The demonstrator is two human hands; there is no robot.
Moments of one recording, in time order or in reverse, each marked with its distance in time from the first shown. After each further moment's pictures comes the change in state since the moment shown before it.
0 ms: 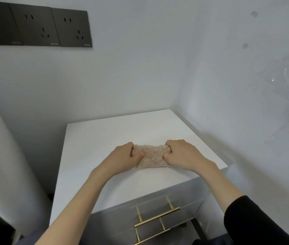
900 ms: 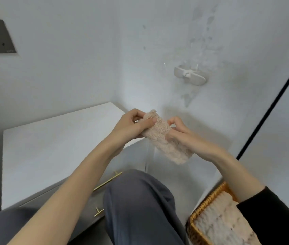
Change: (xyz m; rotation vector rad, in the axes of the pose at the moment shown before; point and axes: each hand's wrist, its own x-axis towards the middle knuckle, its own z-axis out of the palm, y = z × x) left_hand -0.106 0.202 0.017 -0.897 -0.234 0.306; right_hand -0.238 0.038 -0.104 0.801 0.094 0.248
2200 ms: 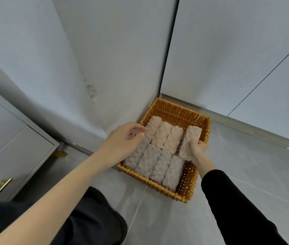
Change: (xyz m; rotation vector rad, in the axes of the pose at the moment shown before) left_hand -0.001 -0.190 0.281 0.501 -0.614 -0.169; right_hand -0.160 0.512 -0.063 0.596 1.223 1.041
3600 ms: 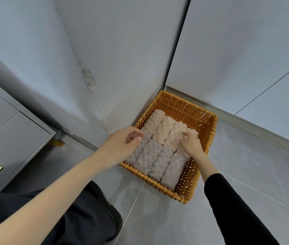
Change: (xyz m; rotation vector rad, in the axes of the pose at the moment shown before) left_hand 0.013 -0.036 0.015 -0.005 -0.064 -0.076; right_hand -0.017 -0.012 0.010 -0.836 -0.301 -0.555
